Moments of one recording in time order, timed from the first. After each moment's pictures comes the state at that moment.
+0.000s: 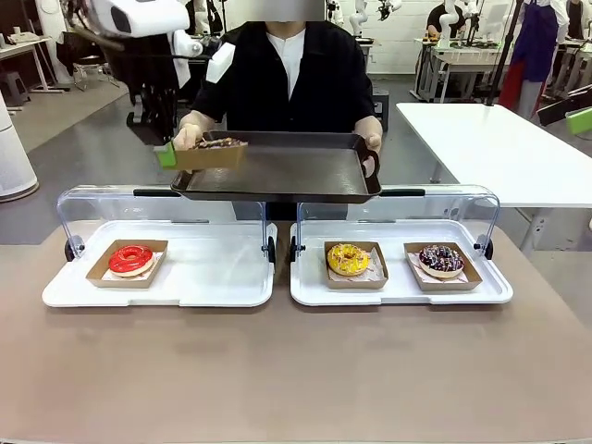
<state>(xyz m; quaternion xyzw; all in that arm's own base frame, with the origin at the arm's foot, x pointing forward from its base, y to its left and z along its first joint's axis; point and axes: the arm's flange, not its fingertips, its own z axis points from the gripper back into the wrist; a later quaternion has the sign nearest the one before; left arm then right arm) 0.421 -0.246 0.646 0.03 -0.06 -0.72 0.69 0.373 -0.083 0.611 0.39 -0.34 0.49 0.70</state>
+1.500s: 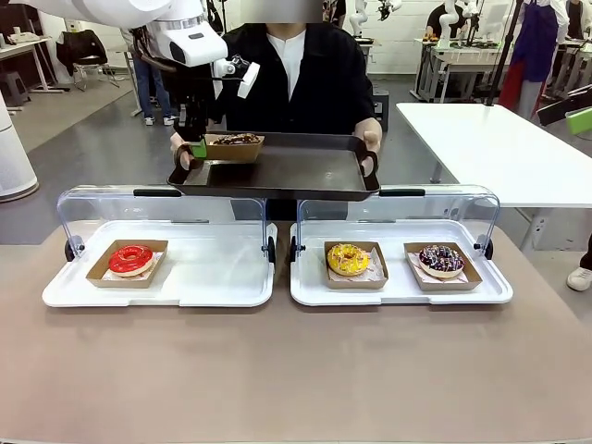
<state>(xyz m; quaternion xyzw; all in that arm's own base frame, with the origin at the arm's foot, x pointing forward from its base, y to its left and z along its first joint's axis) 0.530 -0.260 0.595 0.06 -0.06 -0.73 0.68 0.373 -0.083 0.612 0.39 -0.34 0.49 0.70</state>
